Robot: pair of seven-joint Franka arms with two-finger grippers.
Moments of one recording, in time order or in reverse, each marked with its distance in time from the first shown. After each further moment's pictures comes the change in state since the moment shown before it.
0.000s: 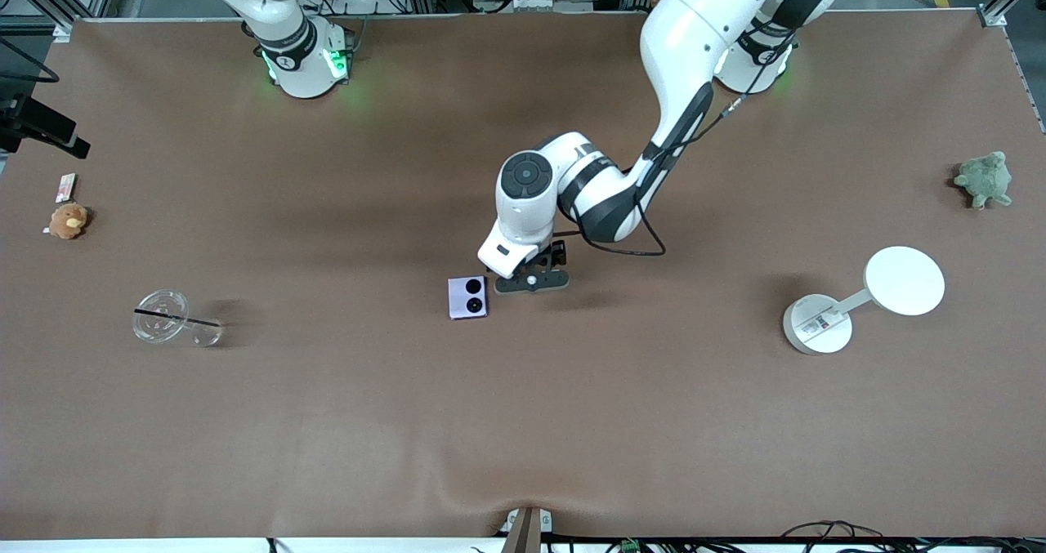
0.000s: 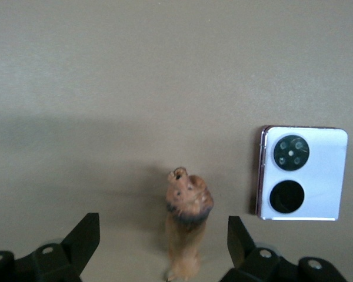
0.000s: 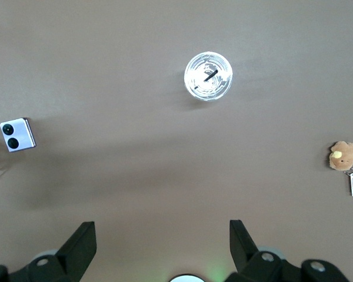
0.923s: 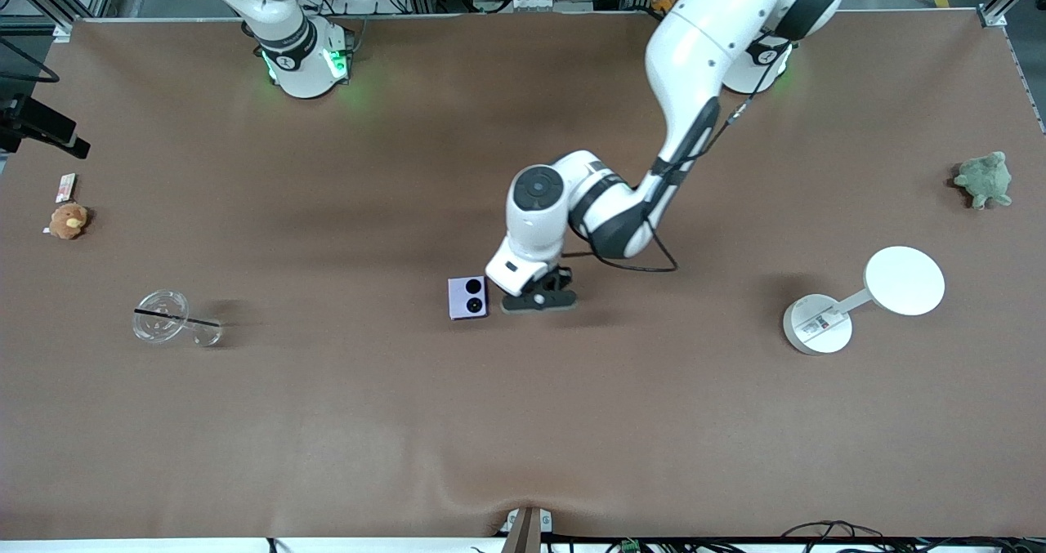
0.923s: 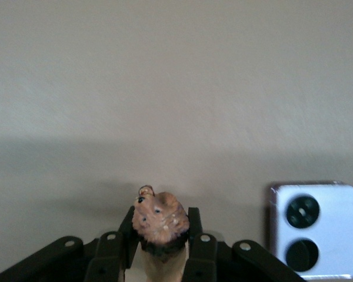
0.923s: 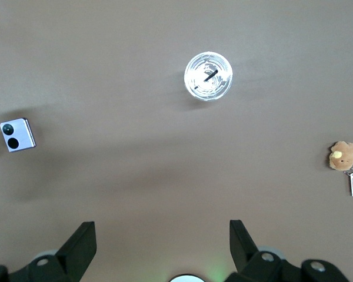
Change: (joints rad) left arm 0.061 0.003 0.013 0.037 0.083 0.024 0.066; right arm 0.000 0.000 0.000 0.000 0.000 0.000 0.000
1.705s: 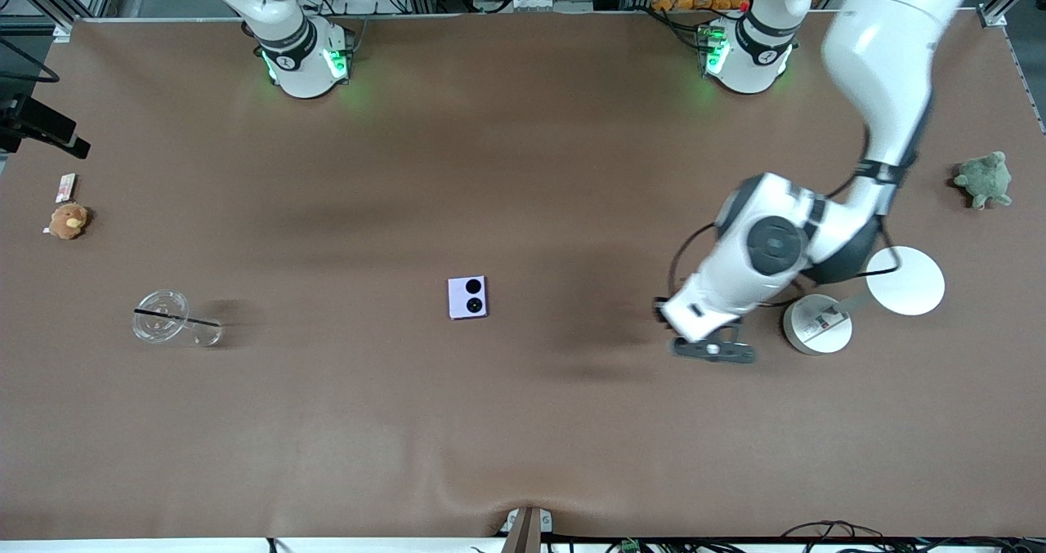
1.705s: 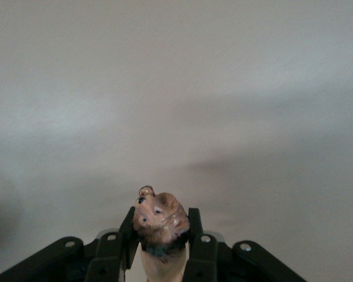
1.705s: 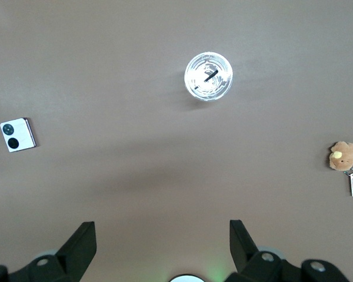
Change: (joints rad) left arm 0.691 -0.237 -0.325 -0.327 0.012 -0.067 0.600; right arm 0.000 0.000 0.001 0.001 0.000 0.000 0.000
